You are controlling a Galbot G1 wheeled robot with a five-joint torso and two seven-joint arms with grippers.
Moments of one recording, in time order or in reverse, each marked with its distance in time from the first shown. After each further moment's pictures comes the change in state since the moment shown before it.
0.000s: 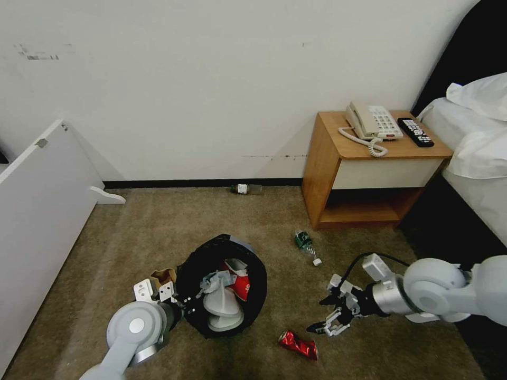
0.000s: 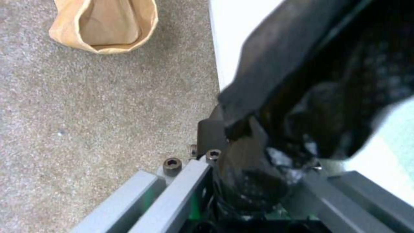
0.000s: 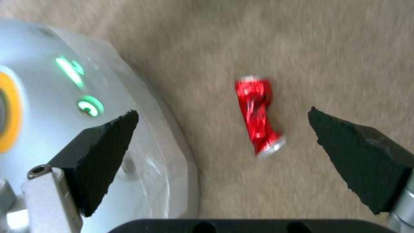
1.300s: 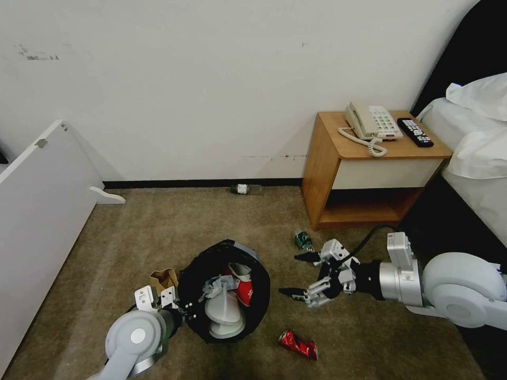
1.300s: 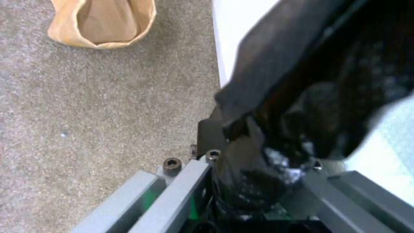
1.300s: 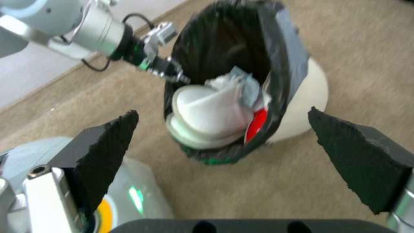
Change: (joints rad) left arm 0.046 0.022 0.007 -0.014 0.077 -0.003 0.082; right arm 0.170 0.329 0.100 0.285 -0.201 0.194 -0.023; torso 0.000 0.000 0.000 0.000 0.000
